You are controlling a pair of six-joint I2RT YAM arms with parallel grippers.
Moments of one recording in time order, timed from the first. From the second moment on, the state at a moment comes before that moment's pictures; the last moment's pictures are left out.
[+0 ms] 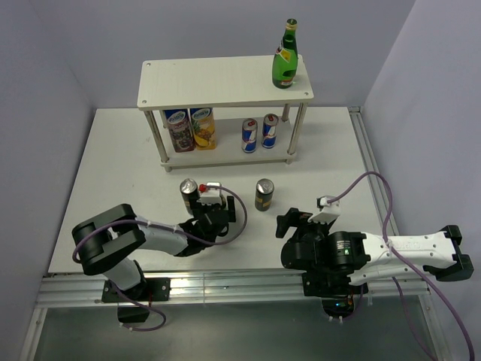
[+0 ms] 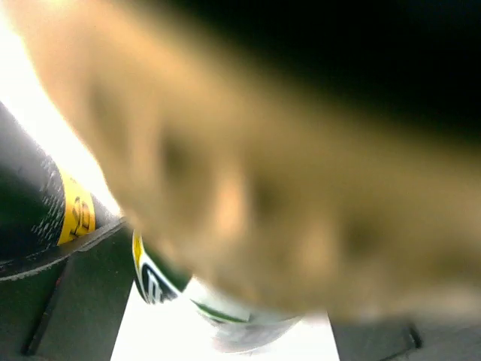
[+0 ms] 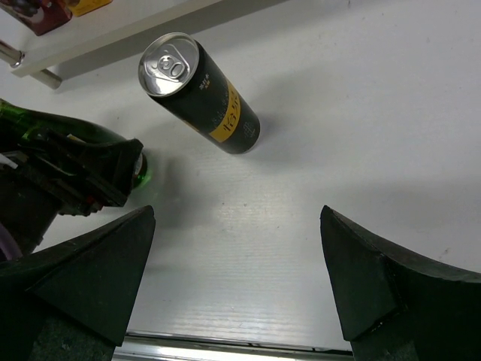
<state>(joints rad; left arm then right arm) -1.08 1.58 0.49 0.57 -0.86 -0.56 1.52 0.76 0.70 -1.11 1.14 1.52</state>
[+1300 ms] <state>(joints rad) -1.07 1.42 0.97 -0.10 -0.80 -0.45 1.52 0.71 0.68 -1.11 1.16 1.52</state>
